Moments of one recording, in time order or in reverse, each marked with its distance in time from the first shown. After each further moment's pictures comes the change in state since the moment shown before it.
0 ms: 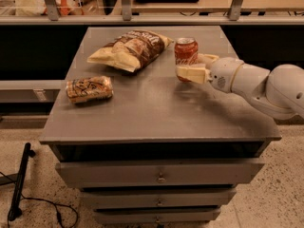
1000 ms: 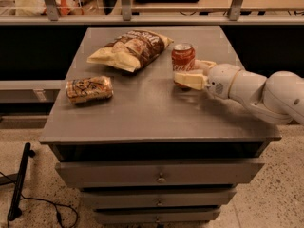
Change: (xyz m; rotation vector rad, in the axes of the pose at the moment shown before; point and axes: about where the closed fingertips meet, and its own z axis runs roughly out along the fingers) arm 0.014 0.014 0.001 -0.038 -0.009 0.022
